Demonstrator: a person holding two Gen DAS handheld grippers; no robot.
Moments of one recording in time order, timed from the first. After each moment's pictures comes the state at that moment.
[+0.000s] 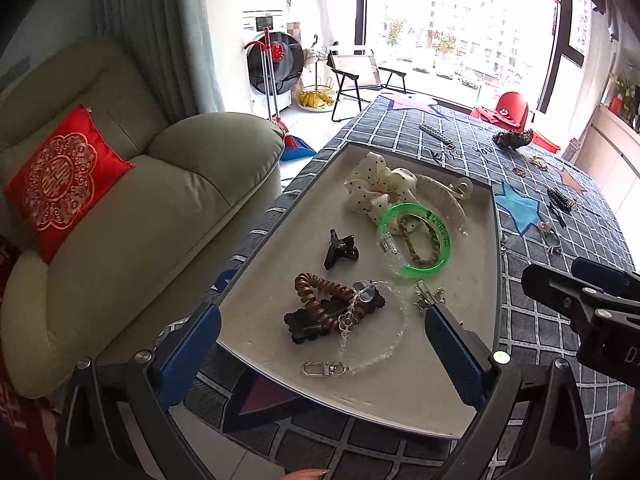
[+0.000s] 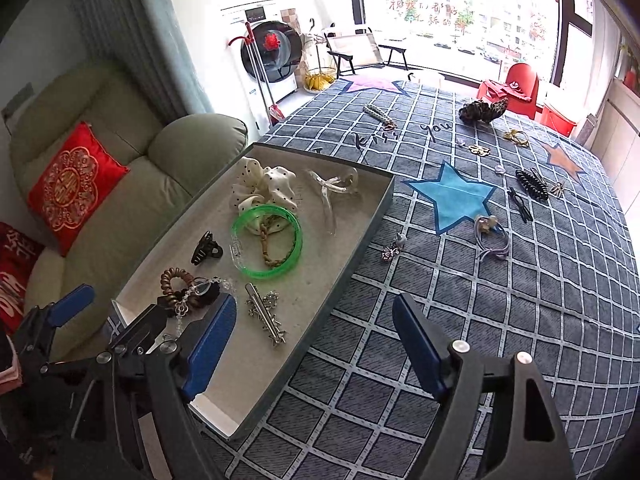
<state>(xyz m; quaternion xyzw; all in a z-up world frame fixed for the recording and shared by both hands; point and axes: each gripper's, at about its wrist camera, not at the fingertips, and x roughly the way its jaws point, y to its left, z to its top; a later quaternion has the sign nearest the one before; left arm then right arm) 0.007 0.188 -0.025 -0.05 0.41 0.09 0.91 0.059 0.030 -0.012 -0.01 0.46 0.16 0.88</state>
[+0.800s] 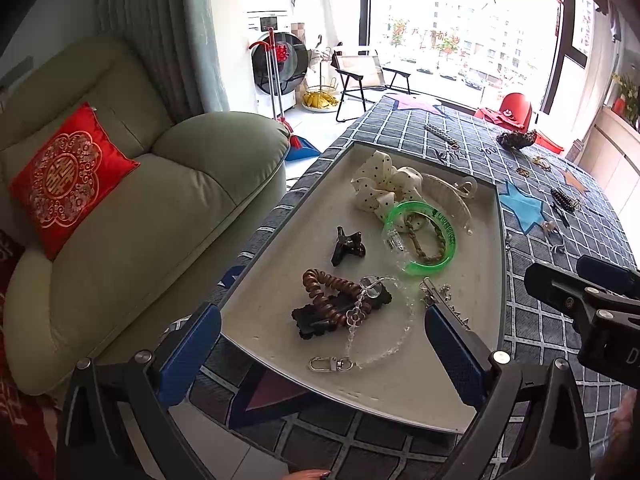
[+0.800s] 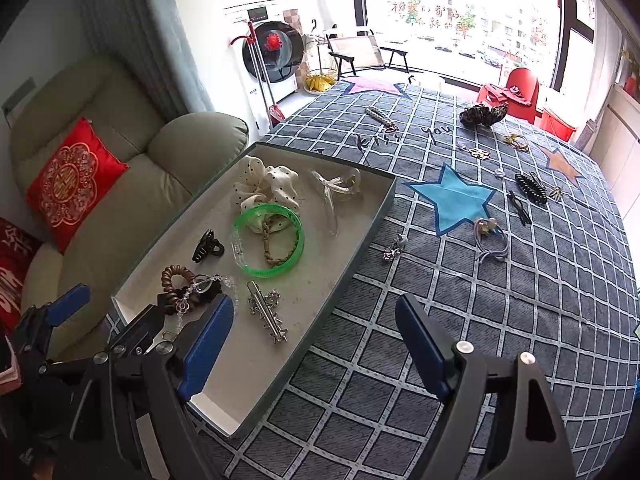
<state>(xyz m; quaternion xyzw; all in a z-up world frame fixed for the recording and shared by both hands) 0.002 0.192 -0.025 -0.05 0.41 0.10 0.91 0.058 0.032 -0.010 -0.02 0.45 0.15 0.88</state>
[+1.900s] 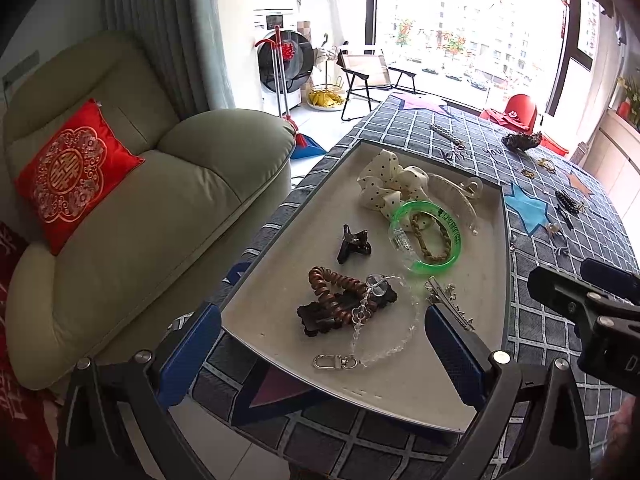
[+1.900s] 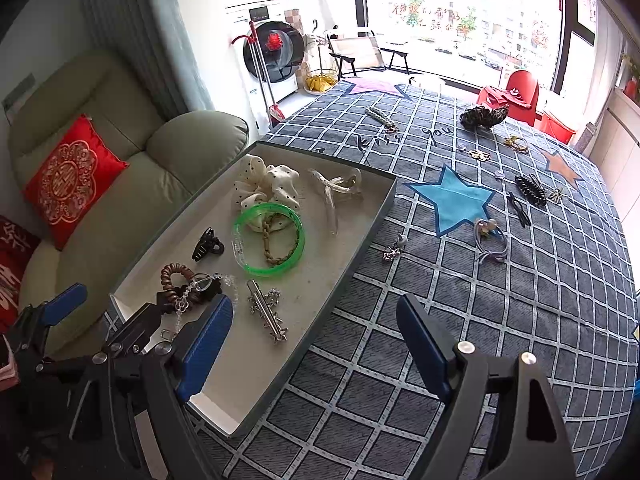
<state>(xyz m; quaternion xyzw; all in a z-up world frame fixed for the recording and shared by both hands) 0.001 0.195 -0.024 -0.05 0.41 0.11 0.90 0.055 0.034 -0.009 -0.03 0.45 0.15 0.88</state>
